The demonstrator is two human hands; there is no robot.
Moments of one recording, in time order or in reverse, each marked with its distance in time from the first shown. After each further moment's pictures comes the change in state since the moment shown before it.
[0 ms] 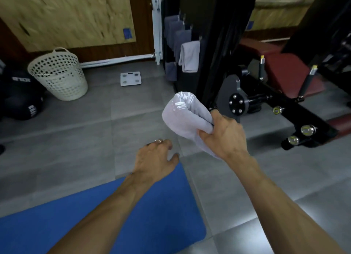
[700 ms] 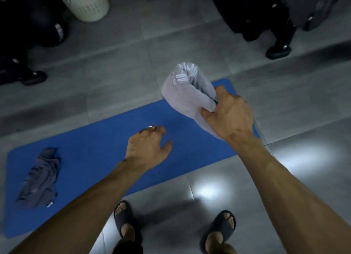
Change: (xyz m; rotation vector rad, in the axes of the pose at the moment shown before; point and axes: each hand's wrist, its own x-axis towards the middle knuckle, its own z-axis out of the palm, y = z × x) left_hand -0.317 -0.338 0.130 0.086 -0.185 -0.059; right_hand -0.303 -0.238 0.253 0.046 -0.188 0.108
